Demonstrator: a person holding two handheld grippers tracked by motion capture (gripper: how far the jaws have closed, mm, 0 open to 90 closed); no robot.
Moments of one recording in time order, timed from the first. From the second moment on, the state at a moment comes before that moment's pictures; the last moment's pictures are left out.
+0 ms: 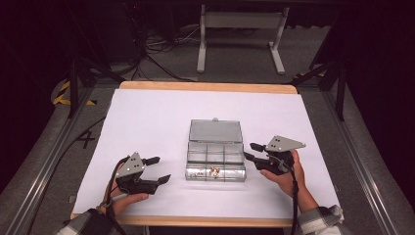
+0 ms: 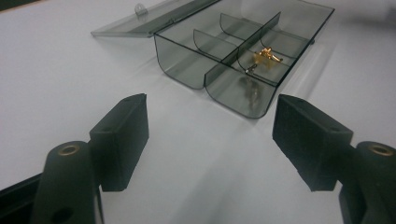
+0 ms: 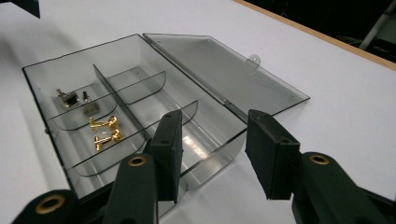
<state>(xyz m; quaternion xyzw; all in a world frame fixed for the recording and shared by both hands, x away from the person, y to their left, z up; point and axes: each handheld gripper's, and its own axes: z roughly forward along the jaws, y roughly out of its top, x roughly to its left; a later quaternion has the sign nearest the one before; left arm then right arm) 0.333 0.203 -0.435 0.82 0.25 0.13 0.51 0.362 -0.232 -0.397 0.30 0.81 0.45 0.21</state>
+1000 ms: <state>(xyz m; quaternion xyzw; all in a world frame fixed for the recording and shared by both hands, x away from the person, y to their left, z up) 0.398 0.144 -0.435 0.83 0.26 0.07 0.49 0.435 -0.232 -0.414 0.39 0.78 0.46 0.13</state>
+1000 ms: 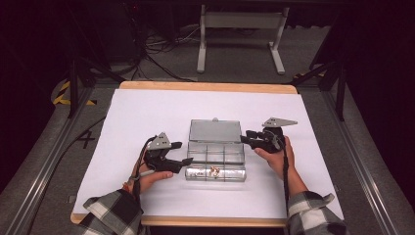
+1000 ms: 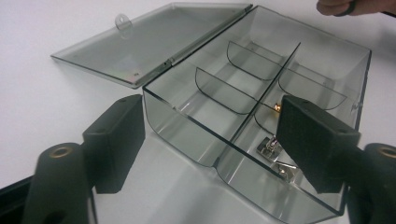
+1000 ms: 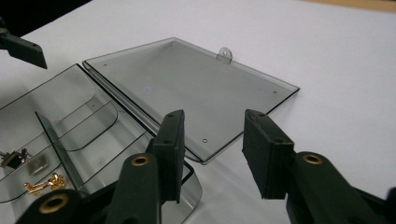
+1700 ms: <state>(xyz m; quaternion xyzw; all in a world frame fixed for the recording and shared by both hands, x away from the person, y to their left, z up) 0.408 0.161 -0.427 0.81 0.25 0.07 0.53 0.468 -0.220 -0.429 0.44 0.78 0.44 0.06</state>
